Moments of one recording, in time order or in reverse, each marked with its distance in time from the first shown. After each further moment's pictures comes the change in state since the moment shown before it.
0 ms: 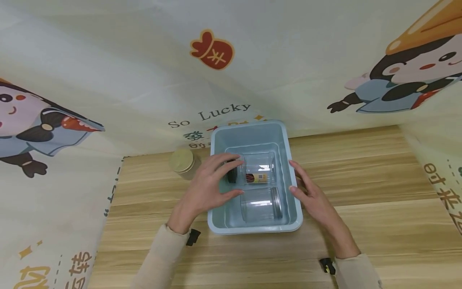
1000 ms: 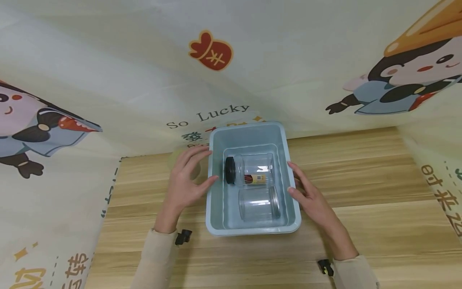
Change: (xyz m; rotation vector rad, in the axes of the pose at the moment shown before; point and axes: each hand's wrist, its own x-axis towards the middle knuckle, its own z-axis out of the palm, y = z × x) left_hand -0.022 -0.029 -0.015 -0.060 0.281 -0.152; right_hand 0.000 0.000 -0.001 -0.003 -0.017 0.044
